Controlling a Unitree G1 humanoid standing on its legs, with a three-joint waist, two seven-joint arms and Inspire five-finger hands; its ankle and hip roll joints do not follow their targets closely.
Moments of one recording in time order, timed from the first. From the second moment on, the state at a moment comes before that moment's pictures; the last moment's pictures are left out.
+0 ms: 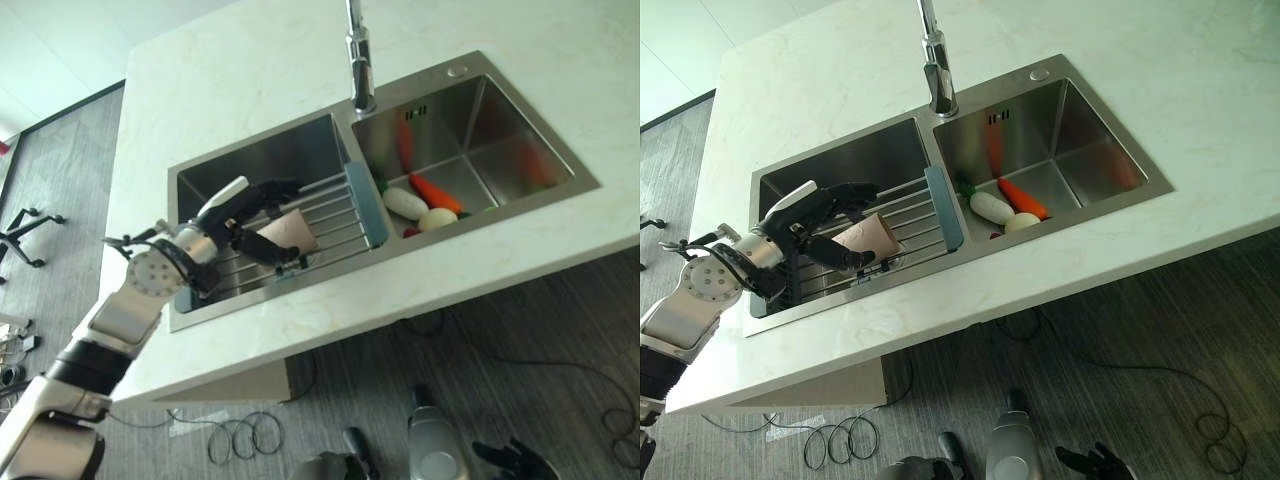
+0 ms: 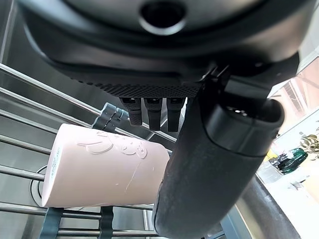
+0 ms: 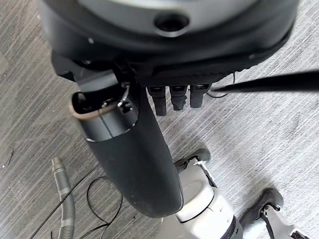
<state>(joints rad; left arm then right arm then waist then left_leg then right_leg) -0.53 0.92 -0.32 0.15 -0.27 -0.02 -0.23 0.04 -0.36 -0.04 1.17 0.59 -0.10 0.00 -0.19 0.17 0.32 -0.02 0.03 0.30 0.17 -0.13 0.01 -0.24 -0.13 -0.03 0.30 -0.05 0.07</state>
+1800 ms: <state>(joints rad) -0.65 0.92 -0.33 0.16 -0.09 0.06 -0.16 -0.07 -0.42 0.00 1.02 0.56 -0.06 -0.03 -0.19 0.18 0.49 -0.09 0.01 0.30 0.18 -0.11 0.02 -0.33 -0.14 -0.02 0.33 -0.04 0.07</state>
